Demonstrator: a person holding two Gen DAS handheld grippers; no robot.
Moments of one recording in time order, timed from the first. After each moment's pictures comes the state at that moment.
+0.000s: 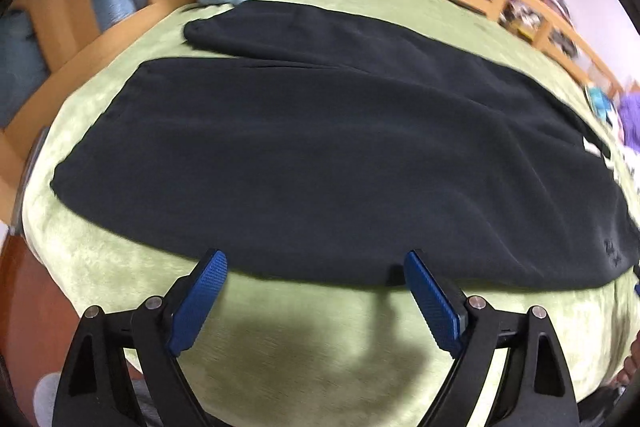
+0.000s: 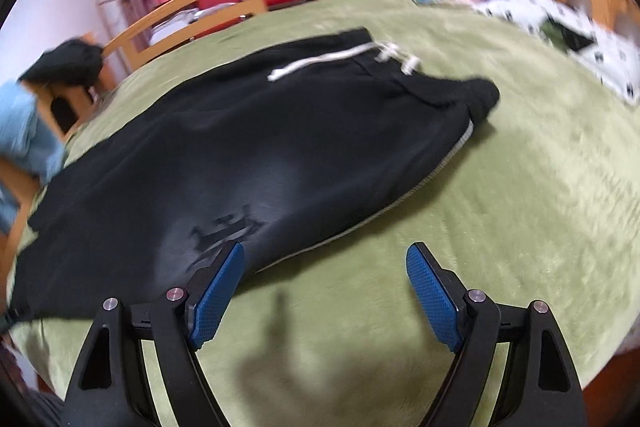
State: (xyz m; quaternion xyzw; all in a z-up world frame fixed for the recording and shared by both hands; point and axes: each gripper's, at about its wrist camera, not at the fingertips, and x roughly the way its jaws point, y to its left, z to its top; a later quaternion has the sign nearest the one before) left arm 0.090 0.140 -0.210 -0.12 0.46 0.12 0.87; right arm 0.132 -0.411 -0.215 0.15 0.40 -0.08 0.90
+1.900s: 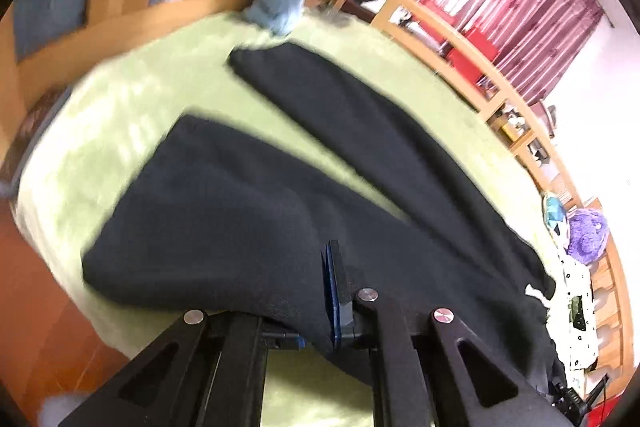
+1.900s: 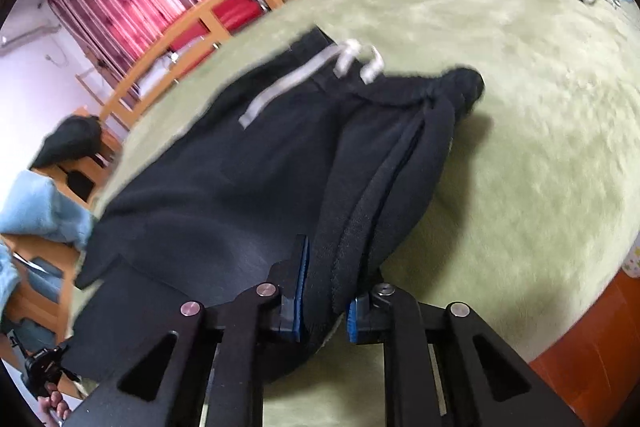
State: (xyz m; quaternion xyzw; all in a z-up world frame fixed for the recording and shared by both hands) left arm 0.080 0.225 -0.149 -0.28 0.37 0.08 0.88; right arm 0.088 -0.457 -0.190 0.28 0.37 -0.07 0.88
